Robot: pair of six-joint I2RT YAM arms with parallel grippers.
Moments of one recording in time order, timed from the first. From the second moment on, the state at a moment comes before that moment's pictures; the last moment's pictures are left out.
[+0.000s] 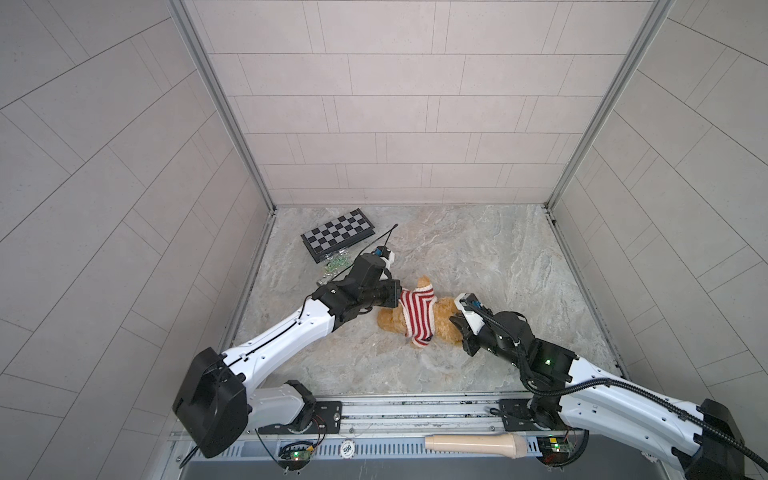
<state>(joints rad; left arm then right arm) -0.67 1.25 0.89 -0.36 0.15 -0.52 0.87 0.74 0.38 -0.09 0.14 0.10</state>
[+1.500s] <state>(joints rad) -0.97 1.17 0.65 -0.15 -0.10 -0.52 0.87 0.83 0.51 -0.23 0.17 0.22</state>
